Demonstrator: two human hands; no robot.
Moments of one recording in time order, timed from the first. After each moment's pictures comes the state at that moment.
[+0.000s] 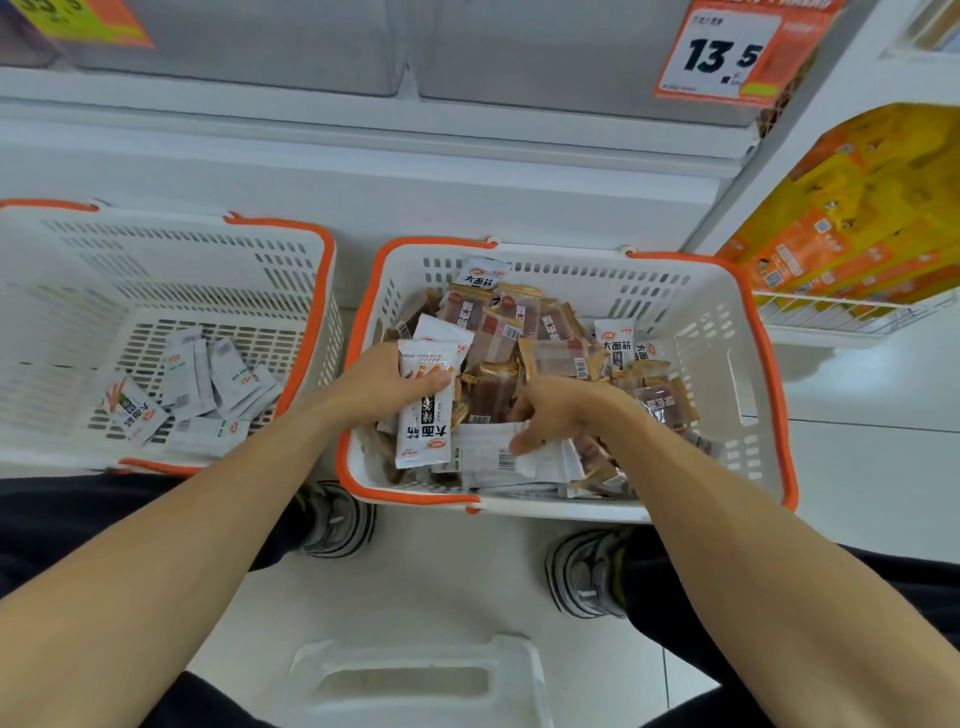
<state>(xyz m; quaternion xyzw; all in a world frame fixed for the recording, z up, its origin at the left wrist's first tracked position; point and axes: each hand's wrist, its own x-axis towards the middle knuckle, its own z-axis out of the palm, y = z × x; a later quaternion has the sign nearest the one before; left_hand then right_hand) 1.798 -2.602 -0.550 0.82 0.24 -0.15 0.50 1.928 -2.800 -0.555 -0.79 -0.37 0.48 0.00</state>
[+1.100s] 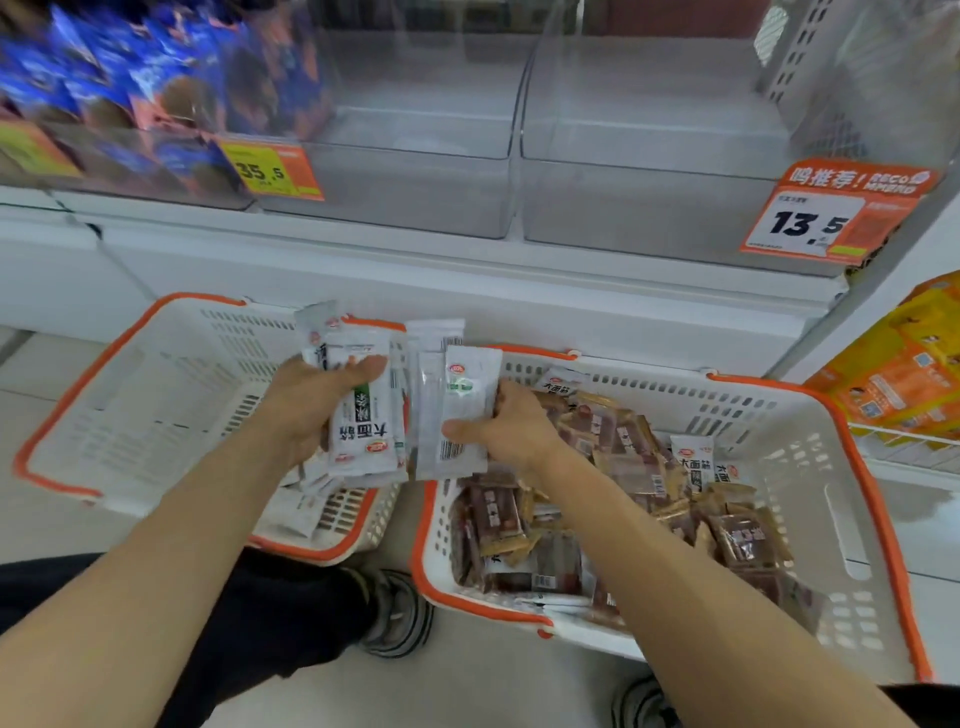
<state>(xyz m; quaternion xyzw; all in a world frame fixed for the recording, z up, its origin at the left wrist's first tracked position) 1.759 -2.503 -0.455 0.59 0.47 0.13 0.65 1.894 -2.672 -0.522 -0.68 -0.17 0.43 0.57</state>
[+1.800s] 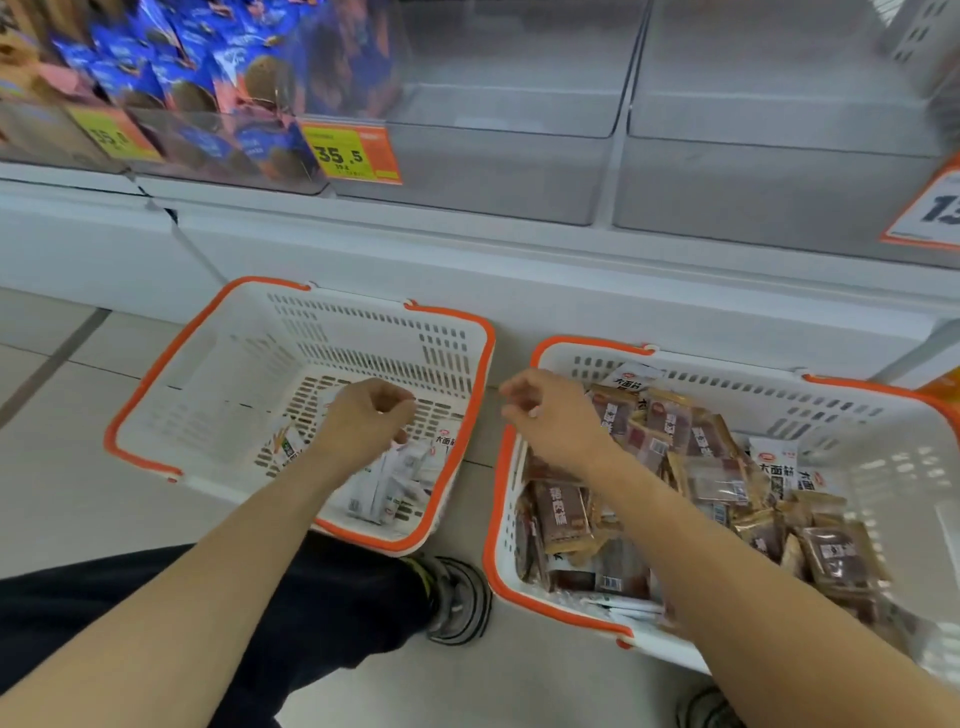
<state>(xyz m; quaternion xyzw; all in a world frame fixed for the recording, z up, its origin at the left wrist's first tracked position) 1.718 -2.471 -0.498 0.78 0.45 0.04 0.43 1.887 -2.635 -0.541 -0.79 -0.38 0.27 0.41</state>
